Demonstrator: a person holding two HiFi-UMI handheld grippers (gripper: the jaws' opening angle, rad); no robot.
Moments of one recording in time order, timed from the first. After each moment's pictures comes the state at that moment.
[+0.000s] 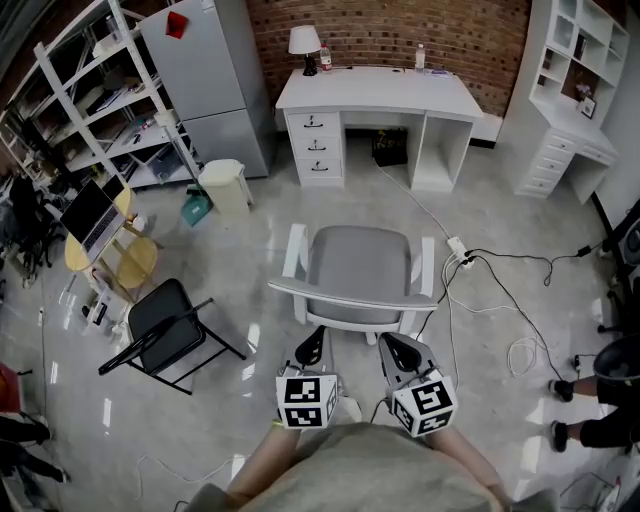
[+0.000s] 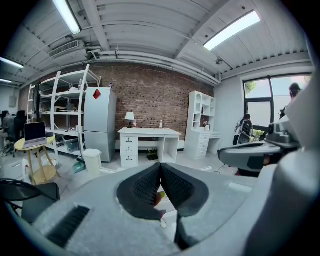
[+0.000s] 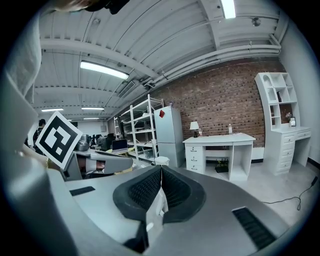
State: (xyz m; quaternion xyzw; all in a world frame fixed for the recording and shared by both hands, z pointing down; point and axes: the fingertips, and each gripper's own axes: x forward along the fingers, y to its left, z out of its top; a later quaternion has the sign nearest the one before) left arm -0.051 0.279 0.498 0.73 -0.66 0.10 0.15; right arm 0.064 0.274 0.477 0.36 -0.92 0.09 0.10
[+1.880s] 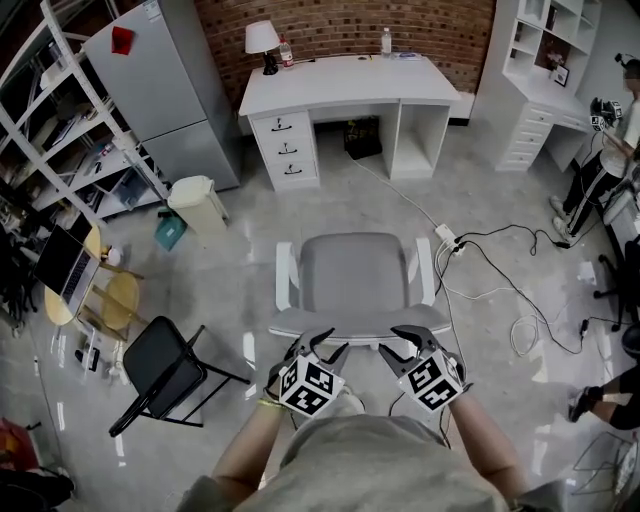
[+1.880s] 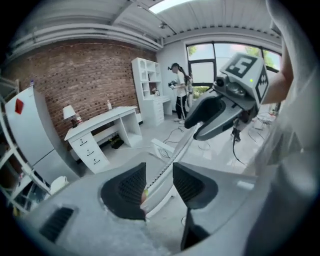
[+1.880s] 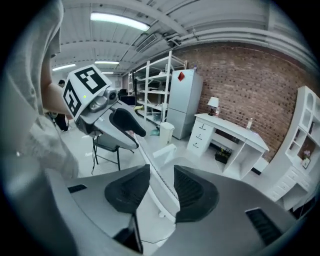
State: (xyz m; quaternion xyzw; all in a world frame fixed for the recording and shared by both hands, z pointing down) left arm -0.059 0.190 0.580 0.85 -0.38 0.35 0.08; right arm 0.021 0.188 0.551 0.27 -0.90 0.02 0.35
